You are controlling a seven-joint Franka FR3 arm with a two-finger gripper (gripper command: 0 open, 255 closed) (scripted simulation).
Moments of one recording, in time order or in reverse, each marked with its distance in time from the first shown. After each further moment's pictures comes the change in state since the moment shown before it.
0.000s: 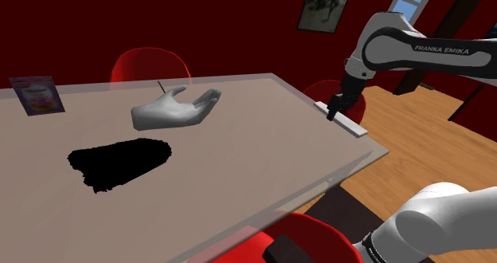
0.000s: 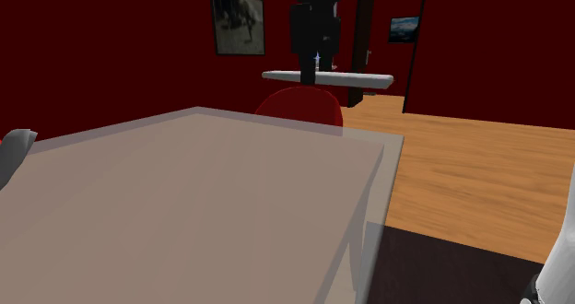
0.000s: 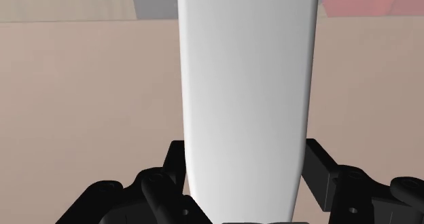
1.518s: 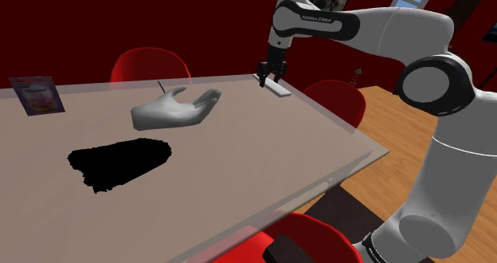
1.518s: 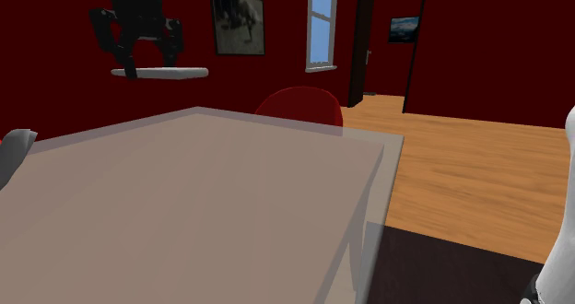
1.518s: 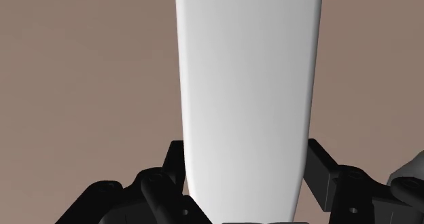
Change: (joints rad) arm 0.100 0.905 0.115 1.001 0.025 -0.099 0.192
